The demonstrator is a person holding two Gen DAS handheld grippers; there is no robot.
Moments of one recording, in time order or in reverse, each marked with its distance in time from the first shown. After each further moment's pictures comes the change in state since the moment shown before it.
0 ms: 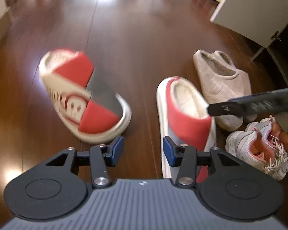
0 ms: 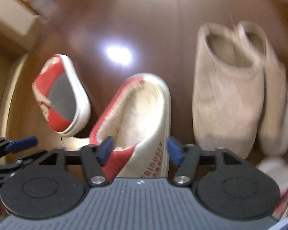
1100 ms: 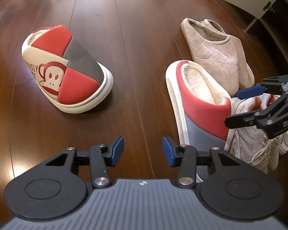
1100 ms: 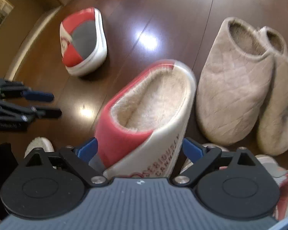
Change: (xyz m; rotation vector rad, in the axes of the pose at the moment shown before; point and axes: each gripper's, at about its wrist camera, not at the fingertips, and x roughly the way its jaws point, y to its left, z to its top) left arm 0.020 -0.029 -0.034 0.094 0.105 -0.008; right arm -0.011 -0.044 -0.034 -0.143 0.105 0.127
